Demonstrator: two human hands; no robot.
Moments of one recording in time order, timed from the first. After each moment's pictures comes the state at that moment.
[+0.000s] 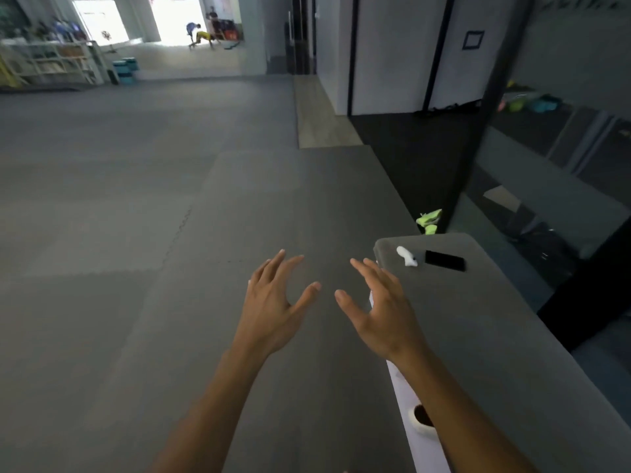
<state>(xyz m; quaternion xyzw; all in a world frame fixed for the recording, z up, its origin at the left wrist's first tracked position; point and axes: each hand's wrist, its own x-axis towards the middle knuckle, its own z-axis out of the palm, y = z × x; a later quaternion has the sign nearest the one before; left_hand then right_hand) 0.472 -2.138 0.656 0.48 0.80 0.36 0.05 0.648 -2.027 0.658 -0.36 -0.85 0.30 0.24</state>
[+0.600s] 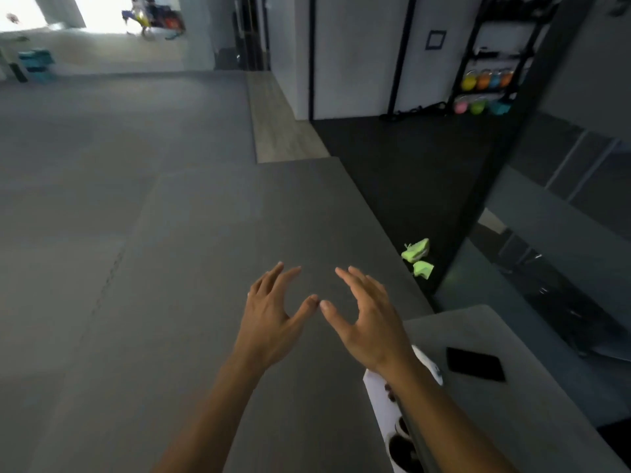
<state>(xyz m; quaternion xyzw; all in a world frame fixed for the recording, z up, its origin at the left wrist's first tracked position) 0.163 -1.682 0.648 0.53 0.76 0.37 0.11 0.340 -1.607 0.663 -0.40 -0.84 0.30 0.23</state>
